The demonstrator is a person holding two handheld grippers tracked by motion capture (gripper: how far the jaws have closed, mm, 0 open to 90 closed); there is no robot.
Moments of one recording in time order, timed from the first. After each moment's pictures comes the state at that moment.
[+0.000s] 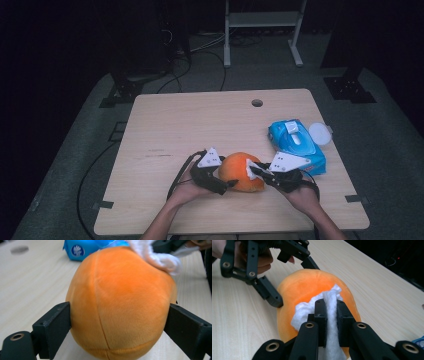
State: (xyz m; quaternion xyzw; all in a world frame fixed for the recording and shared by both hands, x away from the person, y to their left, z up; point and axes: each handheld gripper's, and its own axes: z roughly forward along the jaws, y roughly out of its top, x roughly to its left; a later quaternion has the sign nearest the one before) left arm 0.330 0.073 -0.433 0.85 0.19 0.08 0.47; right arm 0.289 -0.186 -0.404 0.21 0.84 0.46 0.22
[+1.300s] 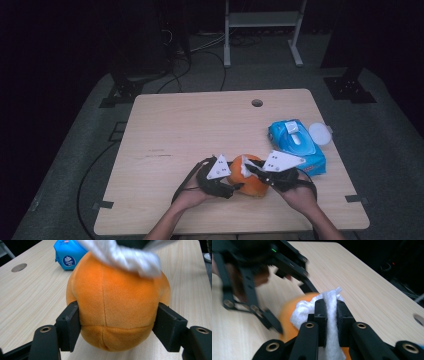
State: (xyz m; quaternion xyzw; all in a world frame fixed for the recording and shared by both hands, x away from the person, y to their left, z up) left arm 0.306 0.053 -0.426 0.87 0.13 0.14 0.46; right arm 0.283 -0.173 -0.383 0.19 0.84 0.45 0.24
